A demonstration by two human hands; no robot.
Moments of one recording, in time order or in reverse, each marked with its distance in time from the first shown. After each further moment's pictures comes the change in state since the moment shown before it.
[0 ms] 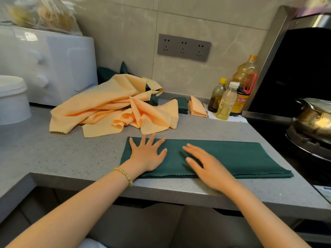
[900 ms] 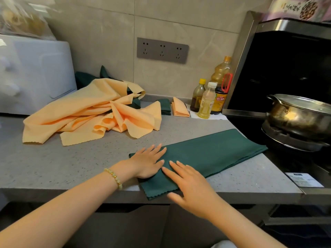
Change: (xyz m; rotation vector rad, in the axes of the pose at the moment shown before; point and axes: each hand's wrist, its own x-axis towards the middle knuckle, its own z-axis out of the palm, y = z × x) left_hand -0.011 0.036 -0.012 0.058 -0.220 0.349; right_hand -0.050 -0.015 0.020 -0.387 0.014 -0.150
